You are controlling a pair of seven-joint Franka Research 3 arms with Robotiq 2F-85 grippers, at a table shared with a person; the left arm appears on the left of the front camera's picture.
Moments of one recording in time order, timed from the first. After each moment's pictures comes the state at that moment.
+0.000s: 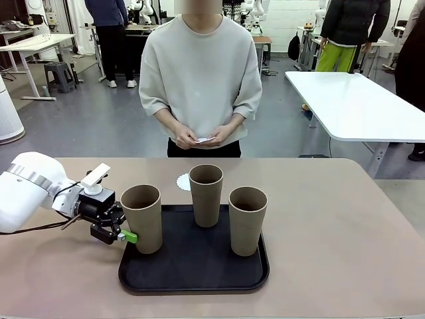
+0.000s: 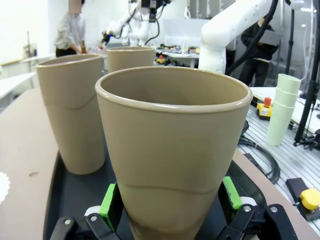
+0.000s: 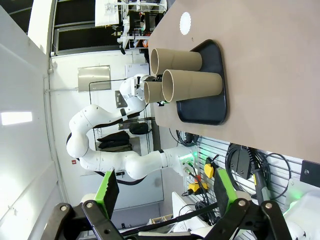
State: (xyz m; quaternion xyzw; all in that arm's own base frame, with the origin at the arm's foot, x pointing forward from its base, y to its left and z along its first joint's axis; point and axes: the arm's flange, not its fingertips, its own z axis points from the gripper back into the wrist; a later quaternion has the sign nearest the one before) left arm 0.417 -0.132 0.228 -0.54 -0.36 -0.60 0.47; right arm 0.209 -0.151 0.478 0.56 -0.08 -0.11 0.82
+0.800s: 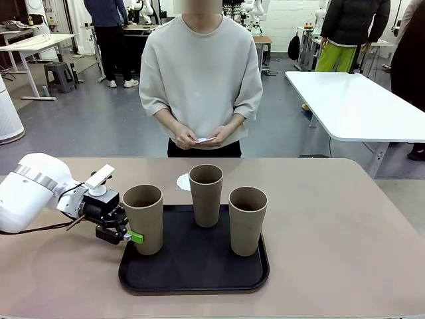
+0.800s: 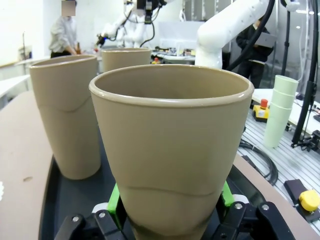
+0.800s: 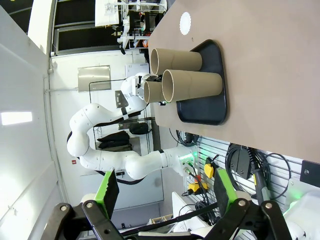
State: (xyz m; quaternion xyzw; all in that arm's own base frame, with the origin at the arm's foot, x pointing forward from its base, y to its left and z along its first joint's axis) left arm 0.419 -0.140 0.223 -0.55 -0.35 -0.60 0.46; right arm 0.209 -0.151 0.478 0.56 -0.08 -0.11 0.82
